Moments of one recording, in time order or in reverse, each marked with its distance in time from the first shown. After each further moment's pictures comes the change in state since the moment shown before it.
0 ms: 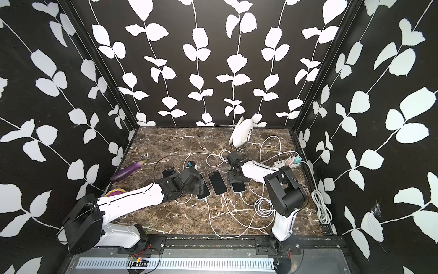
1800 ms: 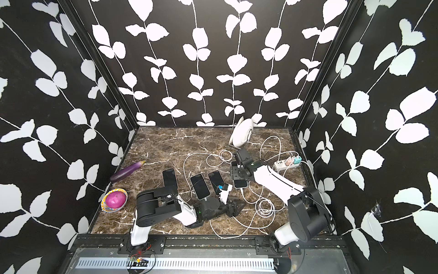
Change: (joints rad) left arm -0.360 0.662 -0.130 1.501 0.148 -0.126; right arm -0.008 -0.323 -0.079 -0.008 -0.022 0.039
